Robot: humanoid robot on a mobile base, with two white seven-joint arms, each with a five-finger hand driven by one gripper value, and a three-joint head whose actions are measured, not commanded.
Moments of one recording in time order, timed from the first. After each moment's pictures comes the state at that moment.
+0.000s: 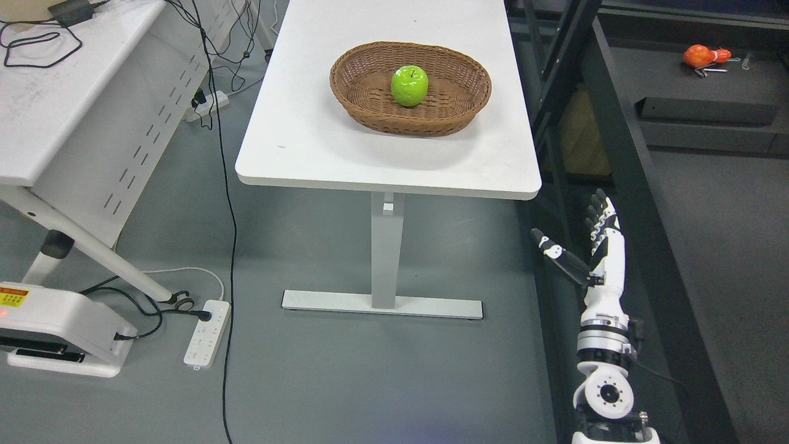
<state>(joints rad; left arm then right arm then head) 0.00 0.00 0.10 -0.04 -0.07 -0.01 -0.18 0.07 0.00 0.00 -1.68 0.12 -0.04 -0.18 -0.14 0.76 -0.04</state>
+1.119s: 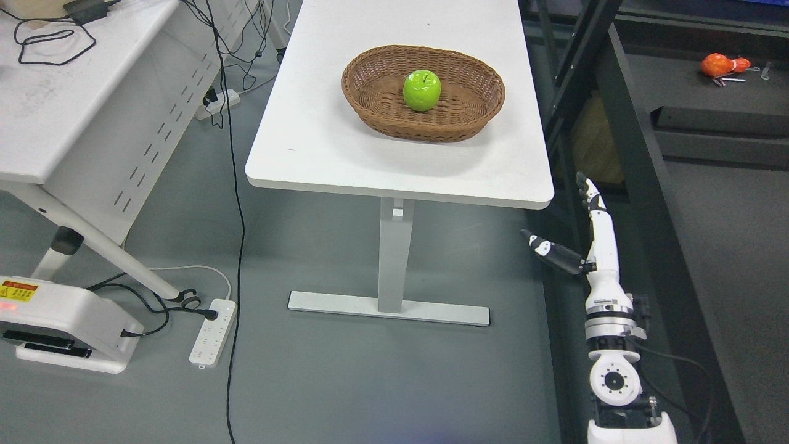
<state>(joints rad) 0.00 0.00 0.10 -0.04 -0.07 -0.01 -0.18 0.02 -0.07 0.00 -1.68 0.45 -0.05 -0.07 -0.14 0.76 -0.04</state>
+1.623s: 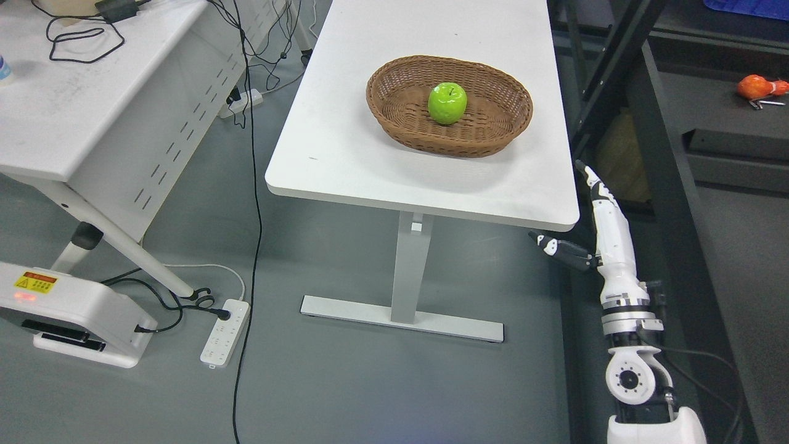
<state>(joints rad) 0.00 0.00 0.10 -0.04 -0.07 -0.01 -0.18 0.00 -0.11 -0.02 -1.69 0.69 -0.13 0.00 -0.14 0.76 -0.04</state>
